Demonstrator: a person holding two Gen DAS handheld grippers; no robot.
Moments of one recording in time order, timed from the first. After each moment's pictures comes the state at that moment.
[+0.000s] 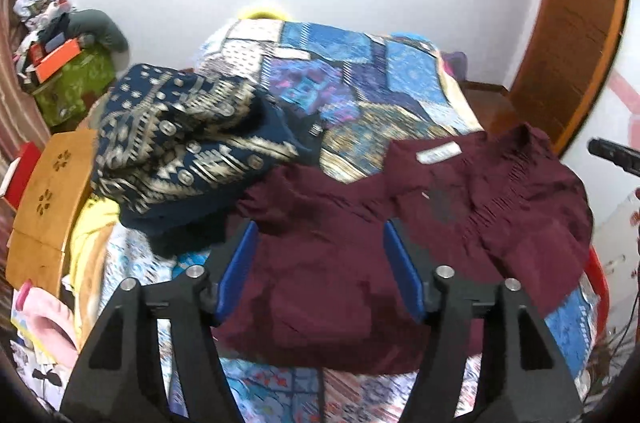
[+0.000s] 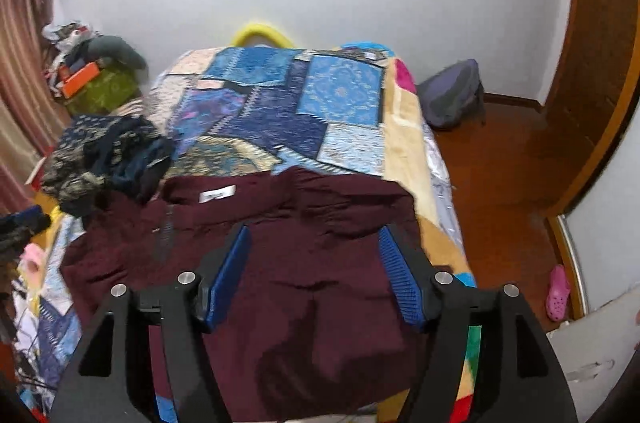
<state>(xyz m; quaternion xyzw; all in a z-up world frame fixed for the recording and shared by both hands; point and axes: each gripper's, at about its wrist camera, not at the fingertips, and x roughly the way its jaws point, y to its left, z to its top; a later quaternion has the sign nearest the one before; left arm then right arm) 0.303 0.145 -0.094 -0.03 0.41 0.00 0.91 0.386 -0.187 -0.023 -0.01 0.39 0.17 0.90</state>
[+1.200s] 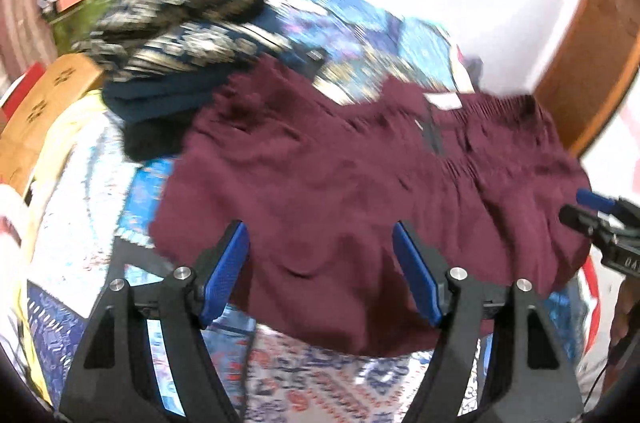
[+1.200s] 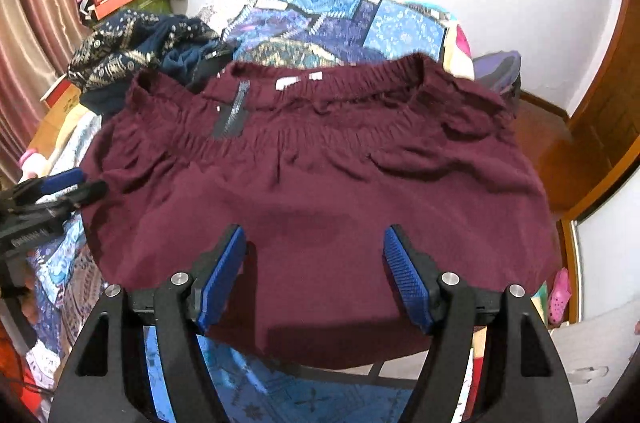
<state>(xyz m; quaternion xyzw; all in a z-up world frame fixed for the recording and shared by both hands) 0.253 0.131 -0.156 -0.13 0.41 0.05 0.90 0.327 -0.115 -0.092 -0.09 0.43 0.21 0.87</state>
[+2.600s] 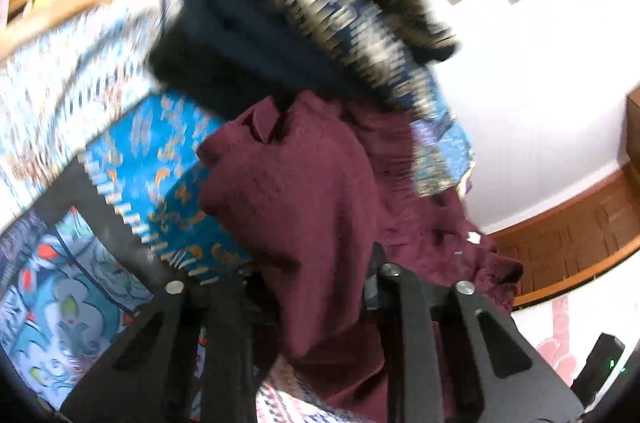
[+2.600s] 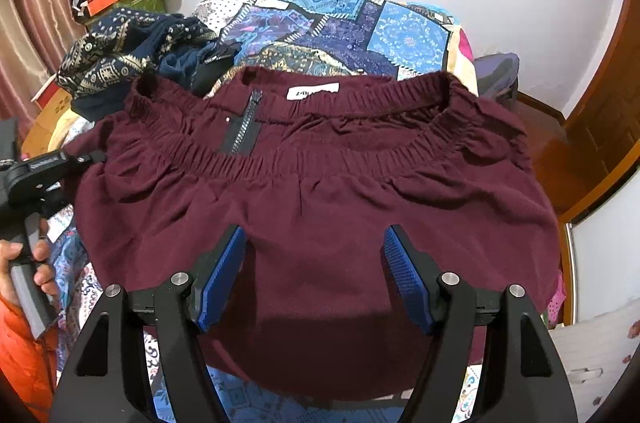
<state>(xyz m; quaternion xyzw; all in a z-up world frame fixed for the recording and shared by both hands) 0.278 0.210 -0.194 -0.43 0.33 0.08 0.84 0.337 -0.087 -0.089 -0.10 0.44 0.19 0.87</state>
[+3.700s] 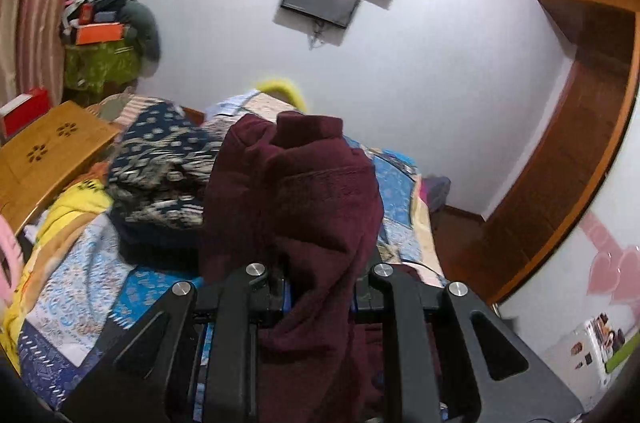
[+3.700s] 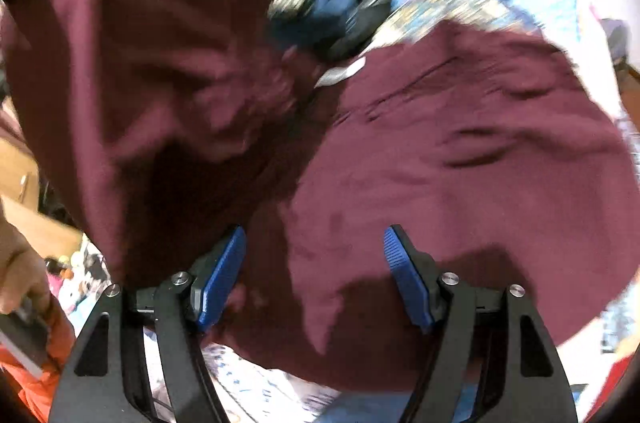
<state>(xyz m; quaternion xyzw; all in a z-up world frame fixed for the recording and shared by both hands) 0.271 0.121 -0.019 -0.20 0.23 0.04 0.95 0.330 -0.010 -0.114 -0.03 0.52 0.36 0.77</state>
